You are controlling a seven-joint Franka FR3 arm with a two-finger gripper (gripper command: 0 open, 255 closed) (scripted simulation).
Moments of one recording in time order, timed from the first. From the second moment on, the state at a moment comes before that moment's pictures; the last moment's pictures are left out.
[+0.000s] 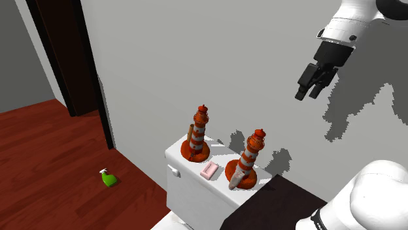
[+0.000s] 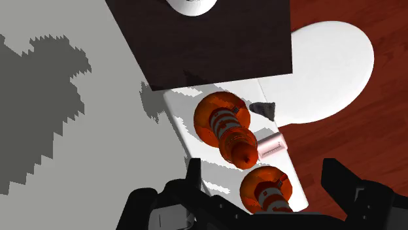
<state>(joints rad) 0.01 -0.82 -0.03 -2.26 0.07 1.43 0.10</state>
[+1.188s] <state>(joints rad) 0.08 -0.58 0.05 -2.53 0.16 2.19 0.05</state>
